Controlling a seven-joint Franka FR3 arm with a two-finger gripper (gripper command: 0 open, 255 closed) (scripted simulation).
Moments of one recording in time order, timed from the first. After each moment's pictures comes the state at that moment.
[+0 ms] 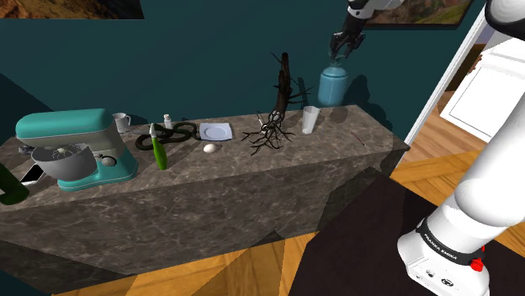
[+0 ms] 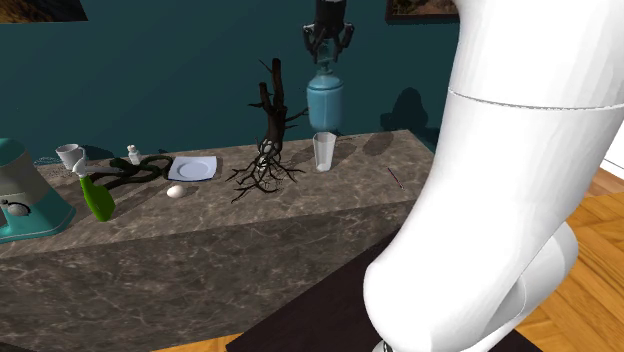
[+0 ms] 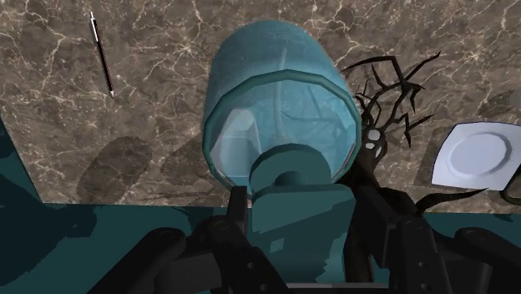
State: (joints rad) arm -0.19 0.14 -0.26 -1.67 0.04 2.10 -0.05
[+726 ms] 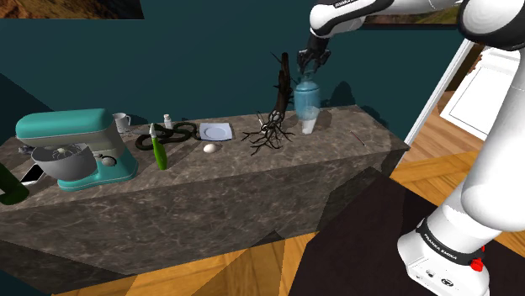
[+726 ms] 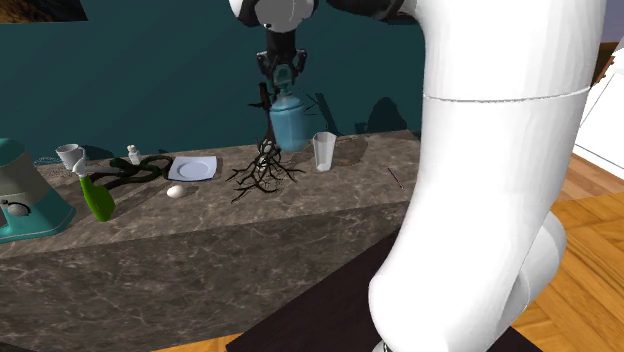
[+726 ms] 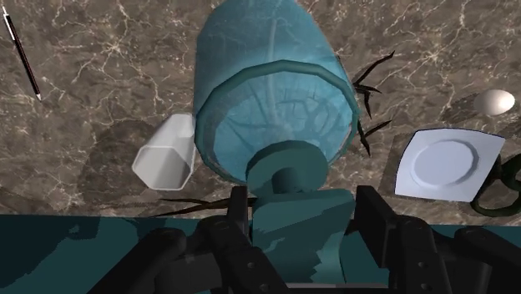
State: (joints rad) arm -0.06 0.25 -0.19 -1.68 -0.01 2.22 0.18
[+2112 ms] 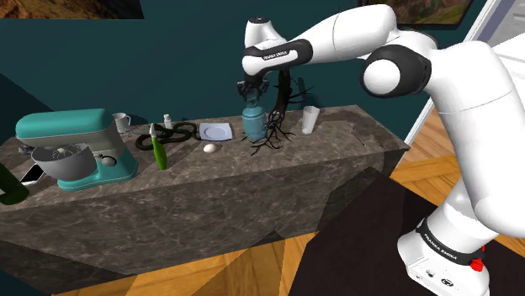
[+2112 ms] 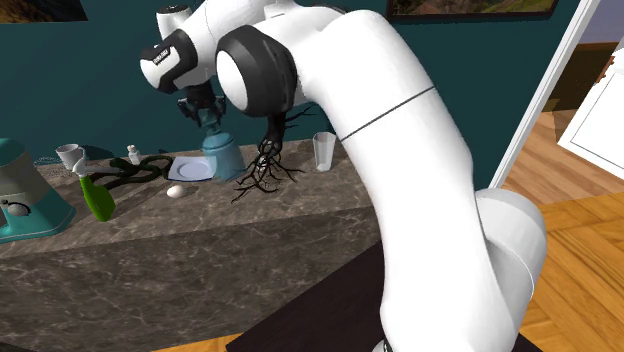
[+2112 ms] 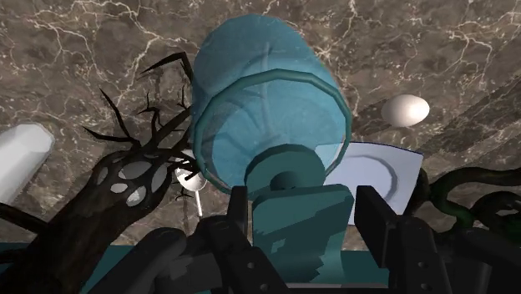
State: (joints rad) arm 0.16 0.77 -0.13 -1.17 -0.07 2.20 0.52
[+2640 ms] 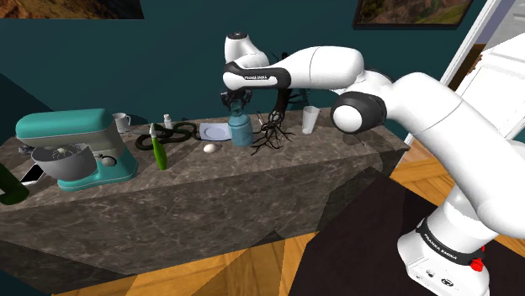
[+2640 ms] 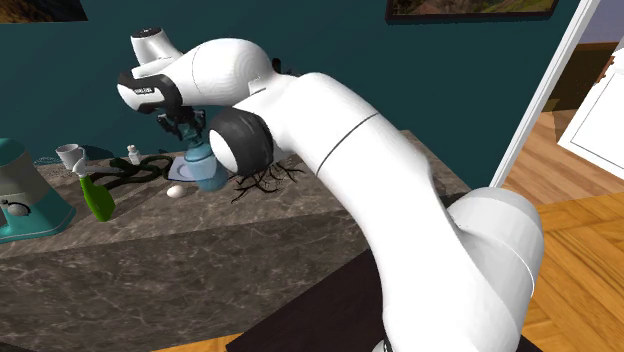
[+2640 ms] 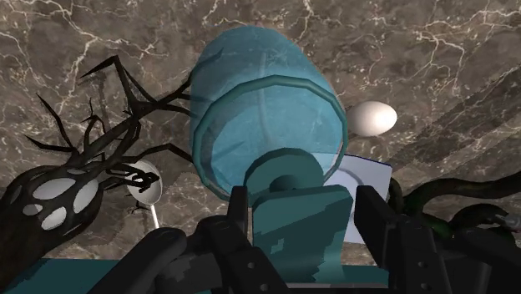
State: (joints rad) arm 0.20 1.11 -0.12 -0.69 -0.07 2.05 0.60
